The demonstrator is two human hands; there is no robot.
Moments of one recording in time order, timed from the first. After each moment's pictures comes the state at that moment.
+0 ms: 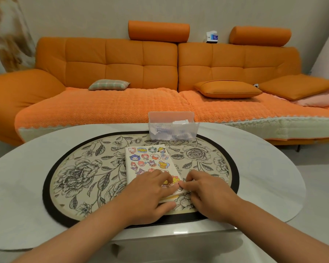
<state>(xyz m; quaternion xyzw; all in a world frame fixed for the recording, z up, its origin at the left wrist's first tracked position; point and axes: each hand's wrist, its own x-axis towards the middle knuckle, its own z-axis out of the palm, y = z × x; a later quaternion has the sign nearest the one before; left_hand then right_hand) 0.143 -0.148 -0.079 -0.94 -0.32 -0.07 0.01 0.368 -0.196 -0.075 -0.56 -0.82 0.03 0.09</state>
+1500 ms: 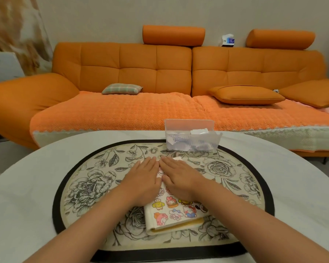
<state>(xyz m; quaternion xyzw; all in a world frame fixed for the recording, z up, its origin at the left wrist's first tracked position) 0.114 -0.053 -0.077 -0.85 -0.52 0.03 -0.07 0.283 -0.058 -0.082 -0.54 -0.84 0.07 0.02</state>
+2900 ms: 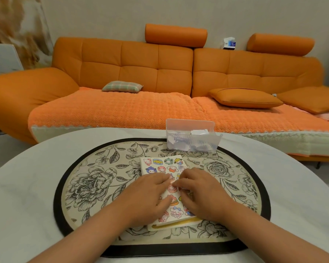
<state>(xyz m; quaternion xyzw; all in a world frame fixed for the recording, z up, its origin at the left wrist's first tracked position) 0.102 -0.104 -0.078 -0.90 -0.42 -0.08 -0.06 0.319 -0.118 -0.087 -0.49 -0.85 -0.03 0.20</state>
